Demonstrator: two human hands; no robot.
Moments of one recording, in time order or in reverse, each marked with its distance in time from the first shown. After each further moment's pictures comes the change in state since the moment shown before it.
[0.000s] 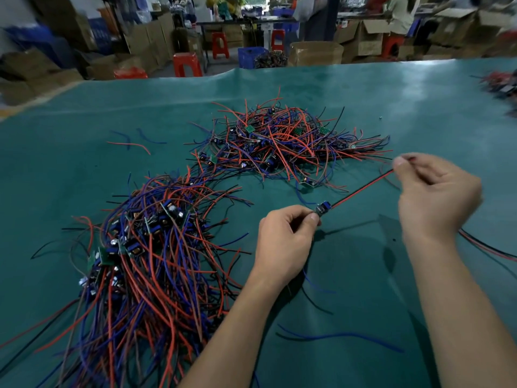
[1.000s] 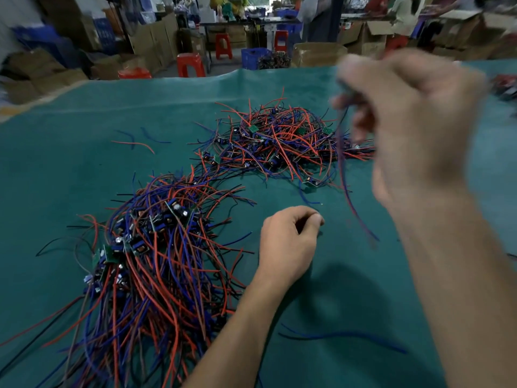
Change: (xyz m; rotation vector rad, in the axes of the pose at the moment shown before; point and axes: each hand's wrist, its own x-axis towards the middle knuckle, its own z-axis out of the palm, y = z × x) left_hand -0.001 0.003 0.001 0.133 0.052 0.015; right_hand -0.030 -0.155 0.033 0.464 -0.440 -0.179
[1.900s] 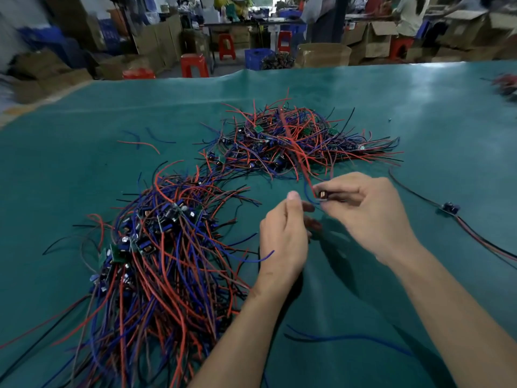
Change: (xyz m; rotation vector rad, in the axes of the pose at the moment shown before) left_hand 0.005 0.000 0.001 -0.339 0.129 -0.146; right_hand -0.053 0.095 -0.041 -0.441 -0.337 0.283
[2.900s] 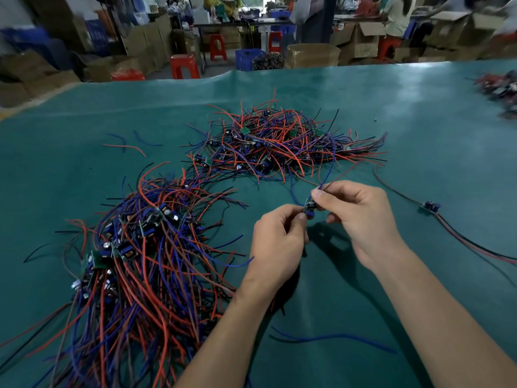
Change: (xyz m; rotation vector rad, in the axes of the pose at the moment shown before) left_hand -0.004 0.001 0.000 0.141 -0.177 0.111; right_hand -0.001 0.018 0.000 0.459 0.093 0.253
